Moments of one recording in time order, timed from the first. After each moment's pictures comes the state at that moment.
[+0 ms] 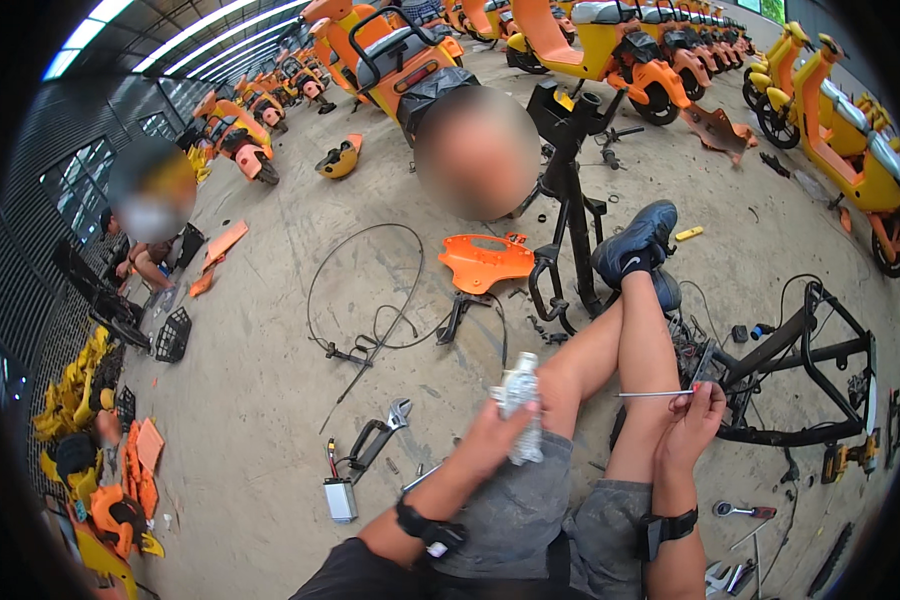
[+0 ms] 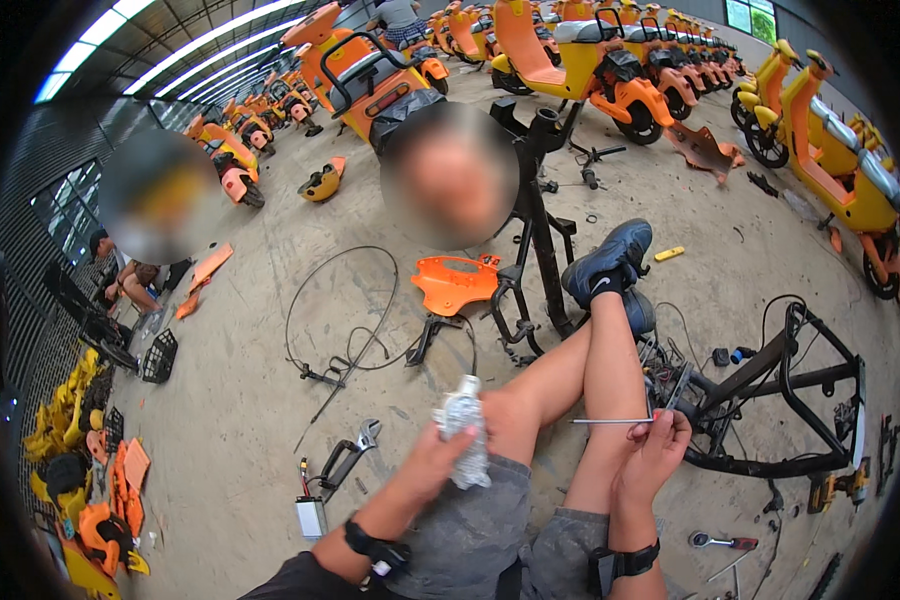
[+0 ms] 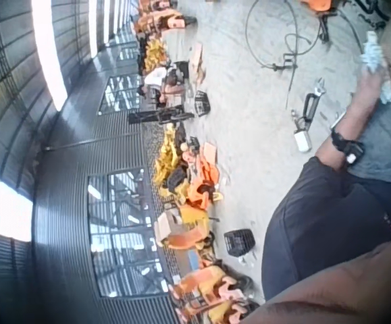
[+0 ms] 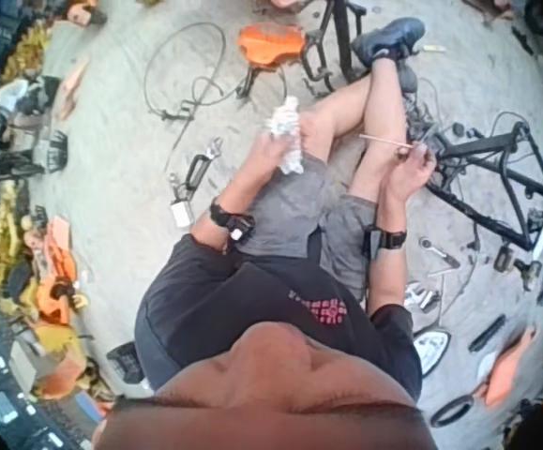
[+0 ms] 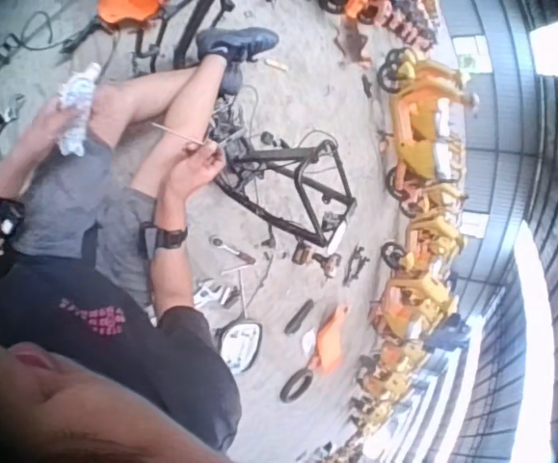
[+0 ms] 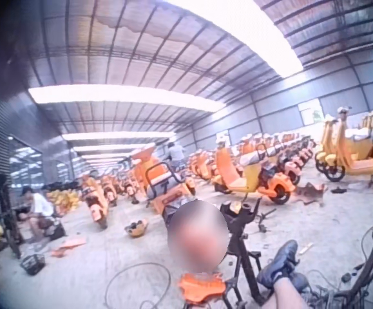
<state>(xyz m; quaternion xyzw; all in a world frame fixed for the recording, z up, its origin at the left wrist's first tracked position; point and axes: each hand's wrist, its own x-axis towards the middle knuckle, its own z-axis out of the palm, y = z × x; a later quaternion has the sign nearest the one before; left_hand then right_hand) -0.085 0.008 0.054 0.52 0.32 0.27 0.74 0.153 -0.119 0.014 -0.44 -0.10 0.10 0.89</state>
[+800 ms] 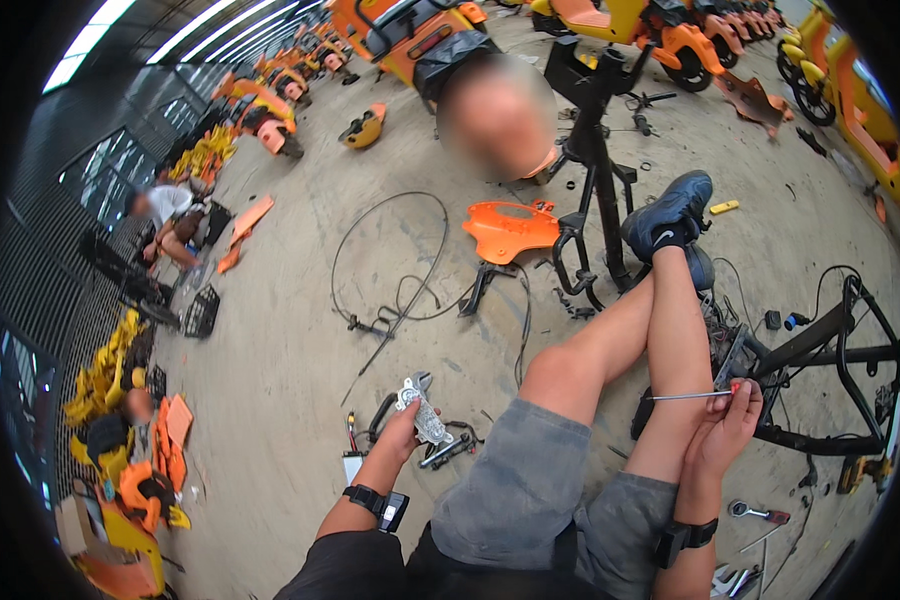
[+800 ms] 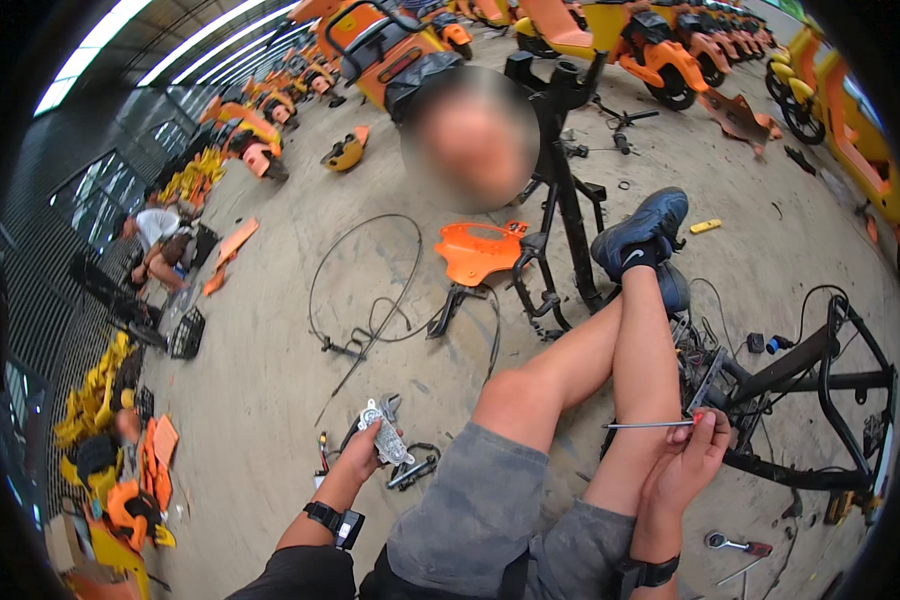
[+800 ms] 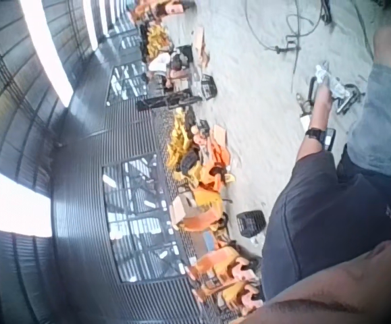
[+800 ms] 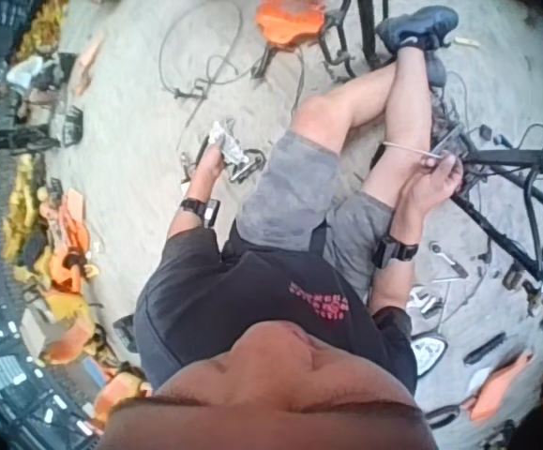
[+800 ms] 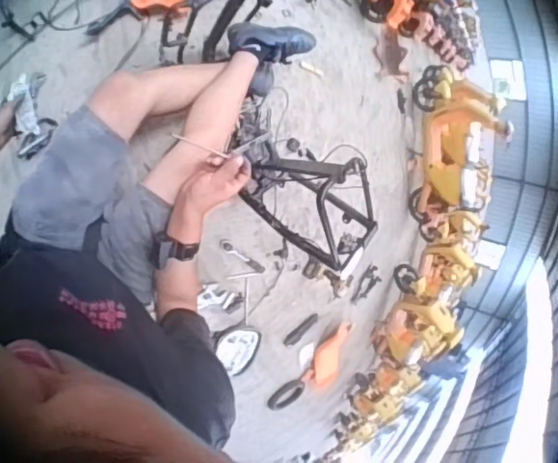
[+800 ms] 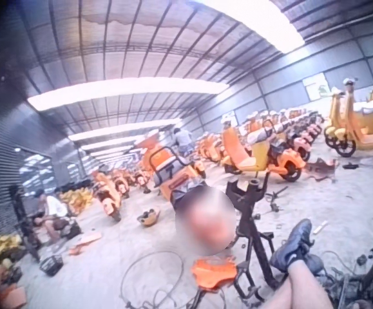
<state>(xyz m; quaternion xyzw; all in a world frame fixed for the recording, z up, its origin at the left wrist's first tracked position) -0.282 0.077 -0.103 0.30 0.61 0.26 0.69 0.173 -0.133 0.012 -0.42 -0.07 0.14 0.90</state>
